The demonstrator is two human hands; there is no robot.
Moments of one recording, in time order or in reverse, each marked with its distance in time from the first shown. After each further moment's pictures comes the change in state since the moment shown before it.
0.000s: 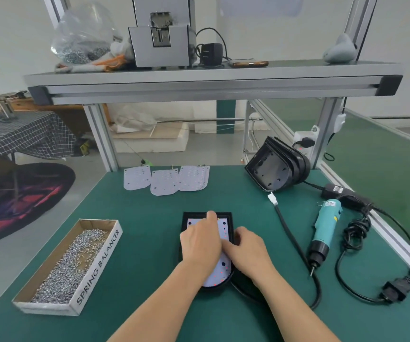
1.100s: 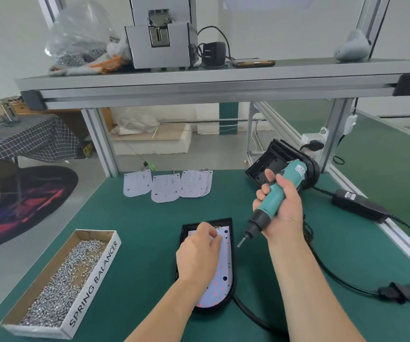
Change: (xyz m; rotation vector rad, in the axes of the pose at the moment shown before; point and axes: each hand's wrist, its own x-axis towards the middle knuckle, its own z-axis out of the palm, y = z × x) left_hand 0.000 -0.016 0.007 -0.441 0.059 -0.076; right_hand 0.065 -0.039 -0.067 1.659 0.079 0.060
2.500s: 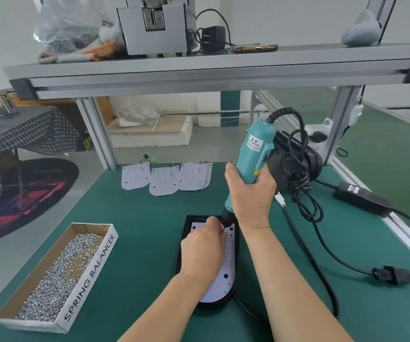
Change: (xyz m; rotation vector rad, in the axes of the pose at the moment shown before) left_hand 0.006 0.002 0.014 0.264 -0.037 0.130; right_hand -0.005 0.048 0.036 -0.760 -0.030 -0.849
